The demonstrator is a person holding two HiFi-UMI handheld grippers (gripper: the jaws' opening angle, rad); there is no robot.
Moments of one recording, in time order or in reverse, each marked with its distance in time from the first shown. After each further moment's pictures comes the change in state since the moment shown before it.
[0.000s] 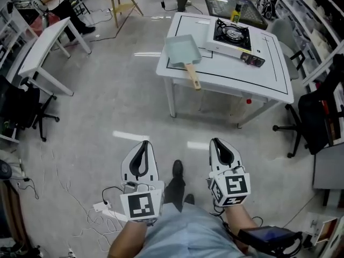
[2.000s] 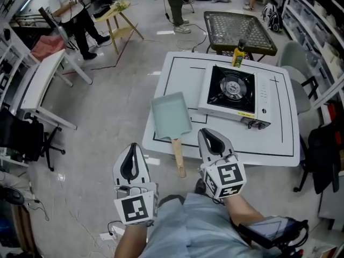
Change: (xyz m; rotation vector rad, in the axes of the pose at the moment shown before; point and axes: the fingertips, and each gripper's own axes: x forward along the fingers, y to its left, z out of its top) left arm 0.346 0.000 0.109 0.111 -0.092 0.136; right arm 0.305 -0.178 0.185 0.012 -0.123 0.165
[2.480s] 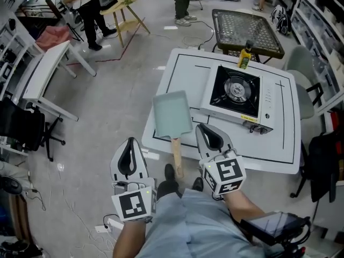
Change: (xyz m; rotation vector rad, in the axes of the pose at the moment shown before) left arm 0.017 0.001 0.002 0.000 -0.003 0.067; right arm 0.025 -0.005 0.005 -0.021 0.006 0.085
